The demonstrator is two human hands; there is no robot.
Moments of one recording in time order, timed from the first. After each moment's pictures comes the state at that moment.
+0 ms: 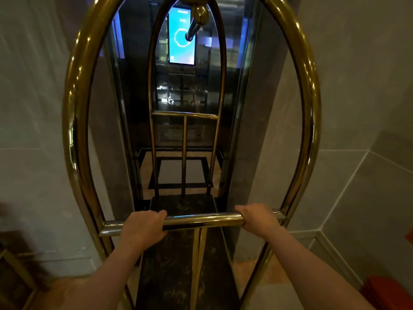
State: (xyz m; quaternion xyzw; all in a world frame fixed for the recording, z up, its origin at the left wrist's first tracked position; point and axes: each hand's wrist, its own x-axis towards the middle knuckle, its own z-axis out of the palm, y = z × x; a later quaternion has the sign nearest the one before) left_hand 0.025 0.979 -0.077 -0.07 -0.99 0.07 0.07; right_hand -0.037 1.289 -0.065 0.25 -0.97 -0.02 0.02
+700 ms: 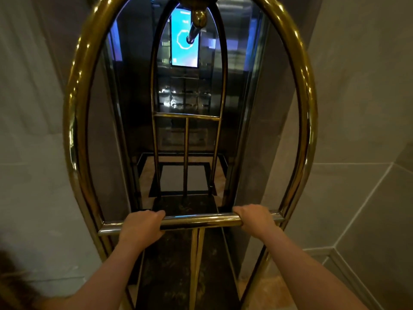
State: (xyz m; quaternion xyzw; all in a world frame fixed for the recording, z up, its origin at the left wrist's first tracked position) left_hand -0.095 0.953 -0.076 -0.06 -0.99 0.06 0.08; right_hand -0.164 1.263 -0.069 0.25 -0.97 -0.02 0.04
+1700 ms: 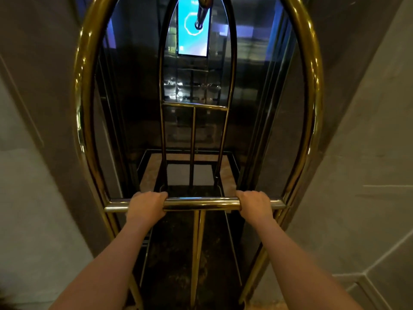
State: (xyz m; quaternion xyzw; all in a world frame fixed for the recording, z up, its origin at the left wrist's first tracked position) left_hand -0.320 0.909 -0.078 -0.01 -0.99 0.04 0.11; right_hand -0.379 1.204 -0.083 0.19 -0.97 -0.02 0.13
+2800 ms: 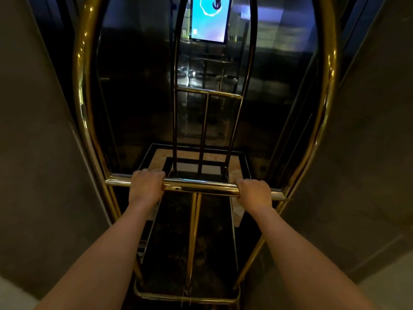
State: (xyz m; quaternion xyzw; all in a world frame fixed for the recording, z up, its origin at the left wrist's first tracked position) left_hand -0.581 0.885 -0.085 0.06 -0.98 0.05 0.16; right_hand -0.644 1.162 -0.085 0.21 -0.97 -0.02 0.14
